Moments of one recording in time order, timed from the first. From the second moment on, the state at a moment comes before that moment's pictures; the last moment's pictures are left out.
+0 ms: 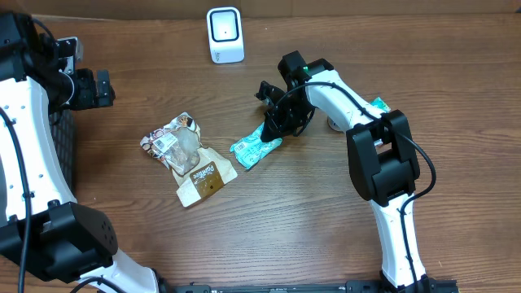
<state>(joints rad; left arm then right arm) 0.36 1.83 1.92 -1.31 0.15 0.18 0.41 2.38 1.88 -1.06 -0.60 -0.17</state>
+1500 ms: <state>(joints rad) 0.36 1.83 1.92 -1.31 0.15 0.18 0.23 1.76 1.98 -1.28 -0.77 0.03</state>
